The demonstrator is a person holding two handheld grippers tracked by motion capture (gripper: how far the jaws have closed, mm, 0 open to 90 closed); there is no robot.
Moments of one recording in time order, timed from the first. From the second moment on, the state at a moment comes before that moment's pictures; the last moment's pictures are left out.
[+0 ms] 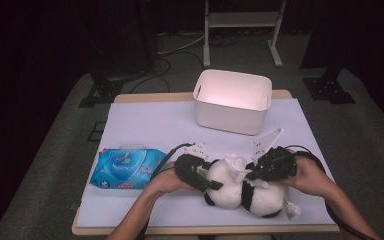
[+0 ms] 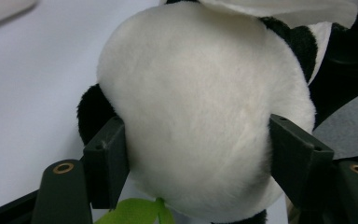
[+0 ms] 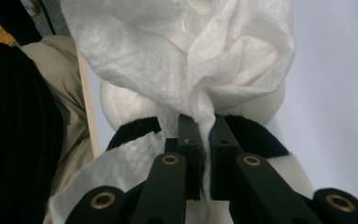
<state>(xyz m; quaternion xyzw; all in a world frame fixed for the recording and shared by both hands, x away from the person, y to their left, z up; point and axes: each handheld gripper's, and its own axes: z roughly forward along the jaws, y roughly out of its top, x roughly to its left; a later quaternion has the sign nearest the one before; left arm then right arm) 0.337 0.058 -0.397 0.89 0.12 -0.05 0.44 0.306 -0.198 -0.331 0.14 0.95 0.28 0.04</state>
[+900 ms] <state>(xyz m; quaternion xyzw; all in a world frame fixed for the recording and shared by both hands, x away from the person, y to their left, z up) 0.331 0.075 -0.397 0.90 0.15 -0.05 0.41 0.305 -0.173 -0.334 0.11 0.96 0.27 0.05</state>
